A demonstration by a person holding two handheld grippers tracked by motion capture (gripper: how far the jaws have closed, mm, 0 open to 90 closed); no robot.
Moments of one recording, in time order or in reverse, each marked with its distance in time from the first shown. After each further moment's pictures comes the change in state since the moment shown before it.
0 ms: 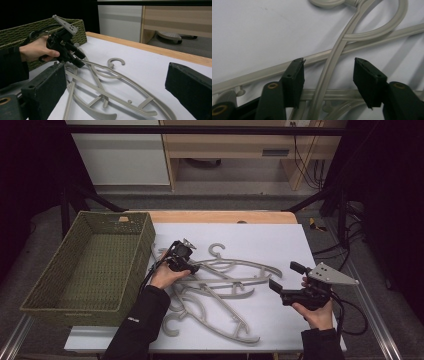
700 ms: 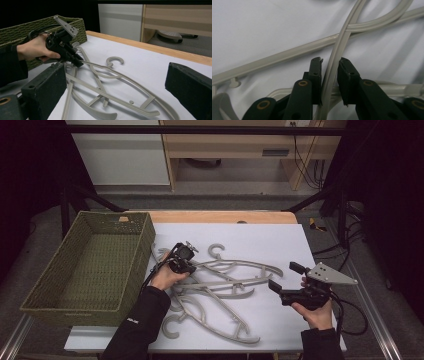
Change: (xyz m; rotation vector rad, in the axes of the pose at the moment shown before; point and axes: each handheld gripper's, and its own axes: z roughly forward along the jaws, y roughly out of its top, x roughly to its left) left arm -0.010 0.002 -0.002 0.084 0.004 0.041; right arm 0.000 -0.001 0.002 0.007 0.002 0.001
